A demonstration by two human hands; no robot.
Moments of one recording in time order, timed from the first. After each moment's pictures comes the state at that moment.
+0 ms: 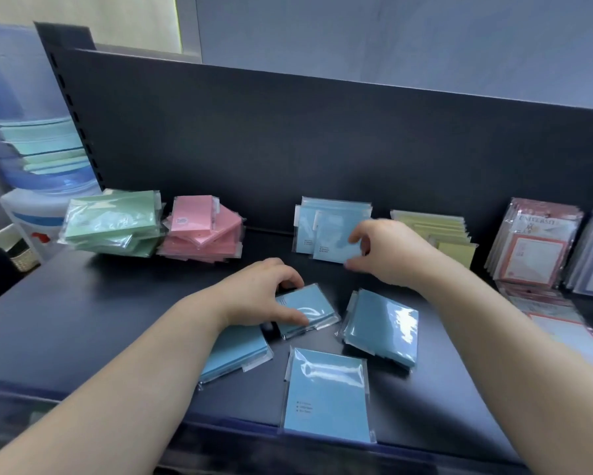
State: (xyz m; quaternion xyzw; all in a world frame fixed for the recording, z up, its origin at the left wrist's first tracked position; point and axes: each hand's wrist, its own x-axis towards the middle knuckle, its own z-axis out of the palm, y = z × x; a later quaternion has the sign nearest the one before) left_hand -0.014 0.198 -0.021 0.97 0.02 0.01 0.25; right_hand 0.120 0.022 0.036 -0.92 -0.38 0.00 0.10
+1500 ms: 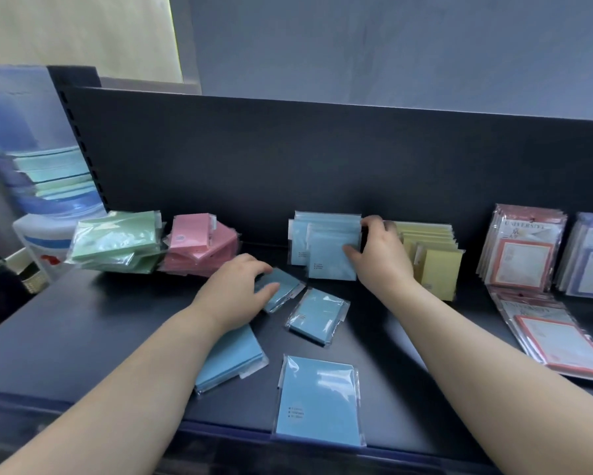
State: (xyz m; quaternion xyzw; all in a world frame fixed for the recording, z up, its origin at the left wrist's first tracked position) left_hand -0.020 0.207 -0.021 0.96 0.14 0.15 0.17; right_hand 0.136 0.033 -0.001 -0.91 -0.24 -0.10 0.32
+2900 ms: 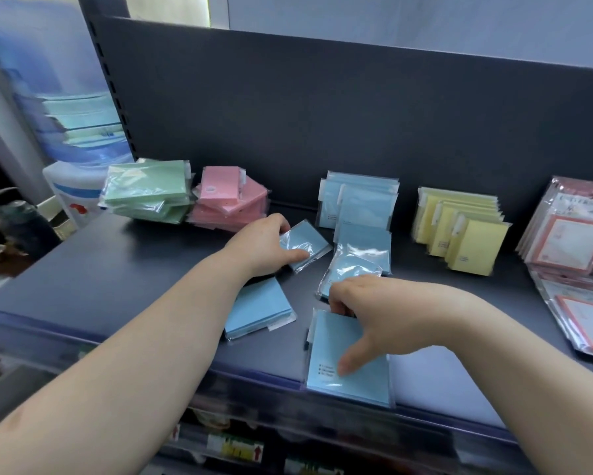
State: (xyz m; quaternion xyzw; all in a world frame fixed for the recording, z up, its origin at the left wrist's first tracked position) left_hand -0.013 0.214 -0.023 0.94 0.23 0.09 0.25; right_hand 0.018 0.008 0.034 -0.81 -0.53 0.22 -0.07
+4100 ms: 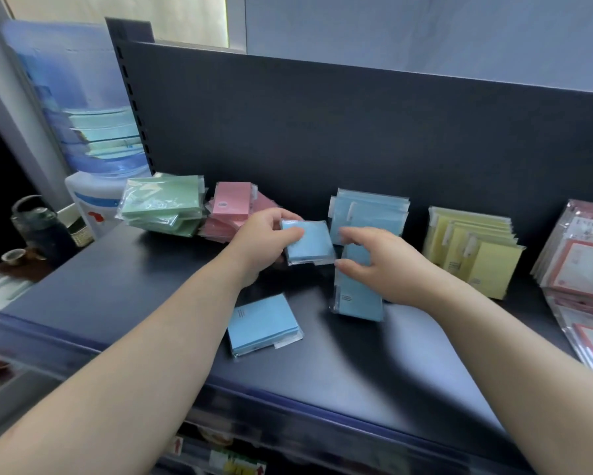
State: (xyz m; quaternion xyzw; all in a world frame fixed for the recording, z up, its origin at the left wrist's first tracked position) left_hand -0.018 0.216 -0.004 0.75 0.22 0.20 0.59; right_hand 0.079 0.043 0.017 -0.84 -0.50 0.03 0.21
